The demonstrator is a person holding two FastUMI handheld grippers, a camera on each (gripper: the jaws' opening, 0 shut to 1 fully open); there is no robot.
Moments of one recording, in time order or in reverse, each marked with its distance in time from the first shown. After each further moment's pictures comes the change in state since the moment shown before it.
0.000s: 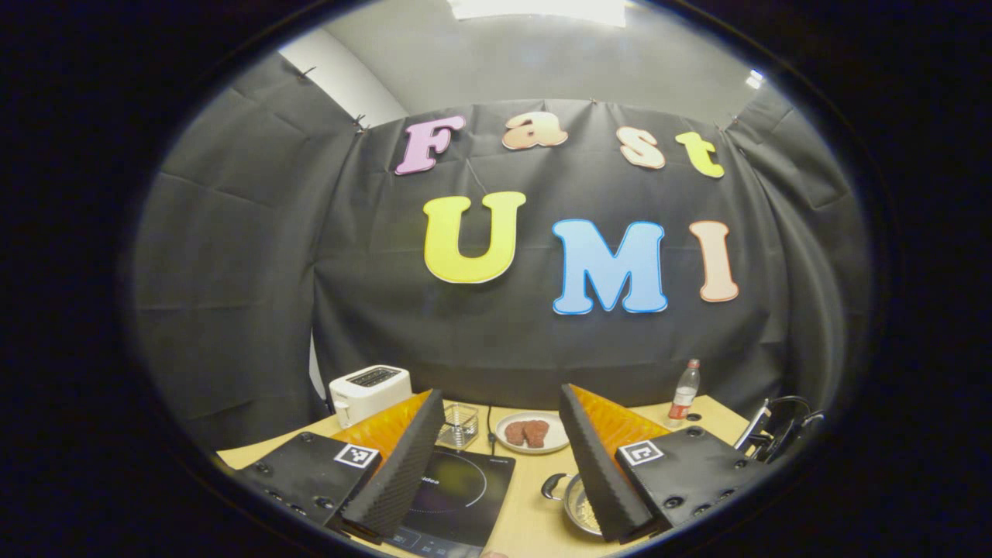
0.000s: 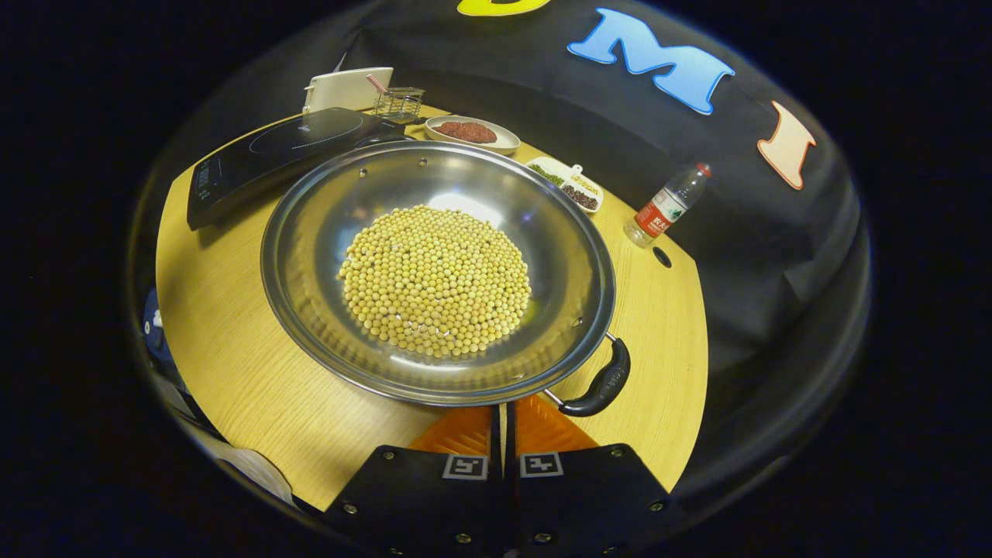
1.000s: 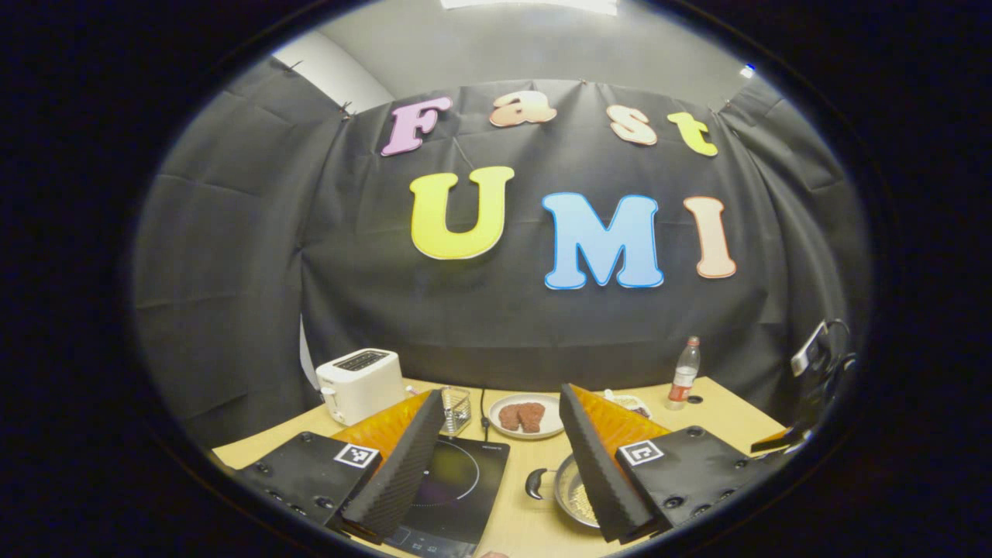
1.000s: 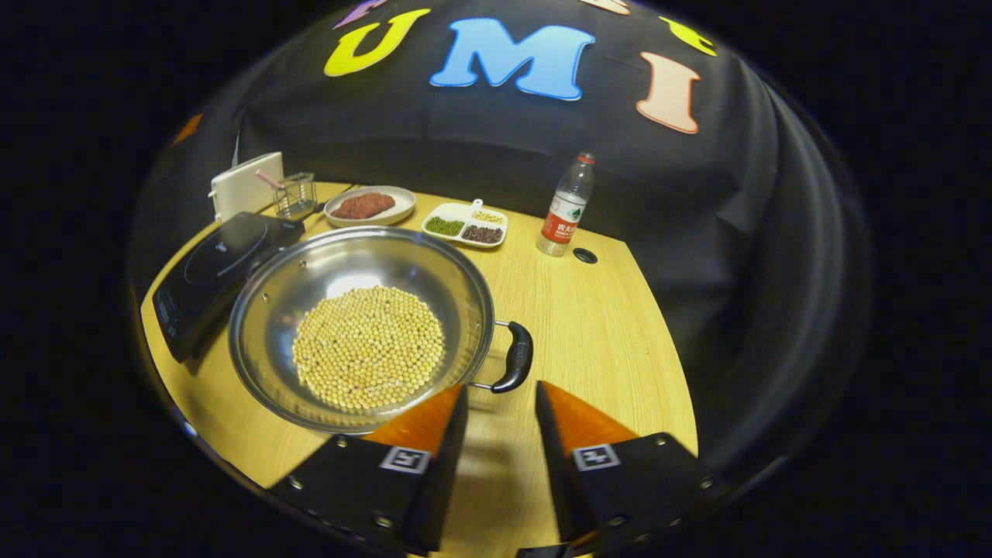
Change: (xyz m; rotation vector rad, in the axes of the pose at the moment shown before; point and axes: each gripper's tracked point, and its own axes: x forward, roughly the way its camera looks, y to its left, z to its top) left arm 0.032 -0.026 -0.041 0.029 0.074 -0.051; right arm -0.031 -0.058 0.036 0.463 -0.165 -0.100
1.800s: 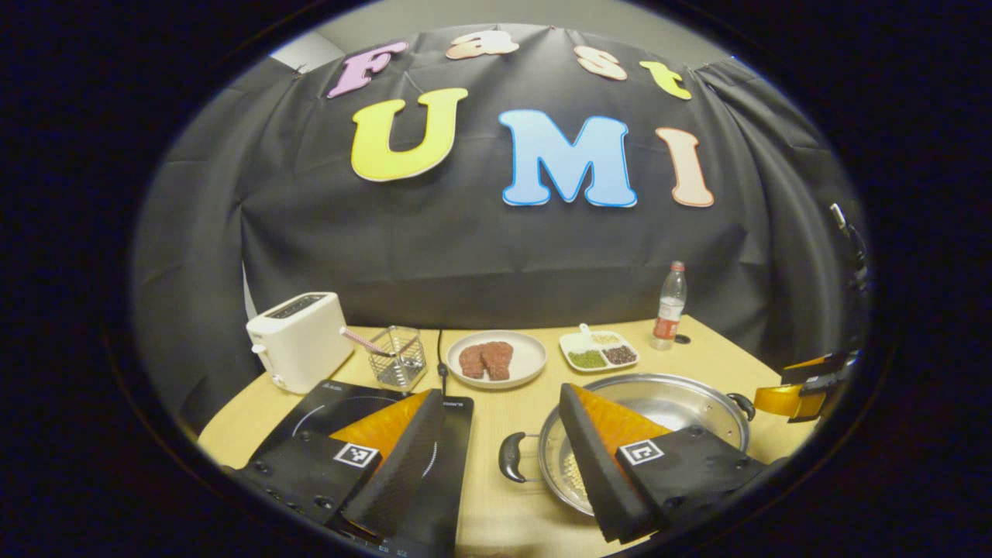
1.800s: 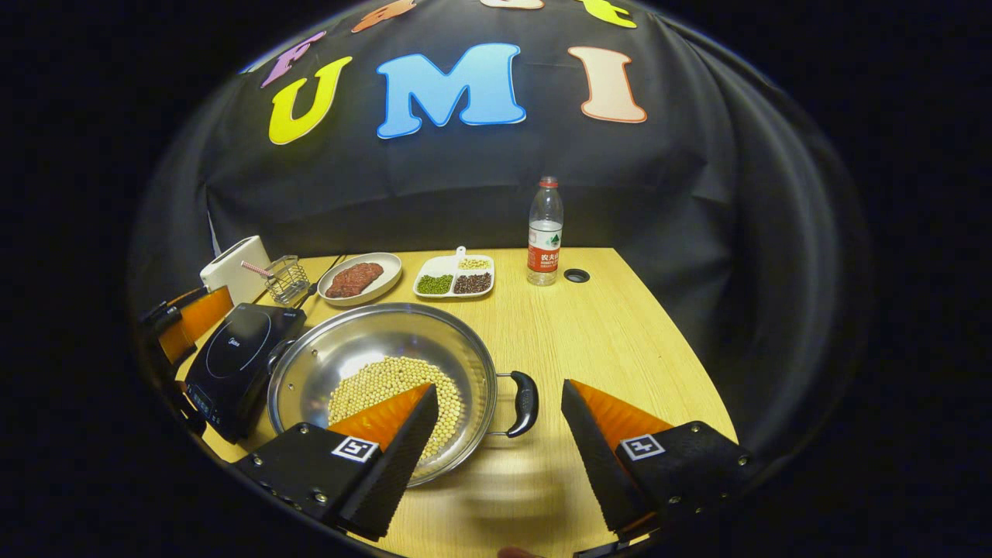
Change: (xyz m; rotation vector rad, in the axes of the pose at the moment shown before) left arm 0.075 -0.037 -0.125 0.037 0.271 -0.158; right arm 0.016 0.000 0.037 0.208 -0.078 0.024
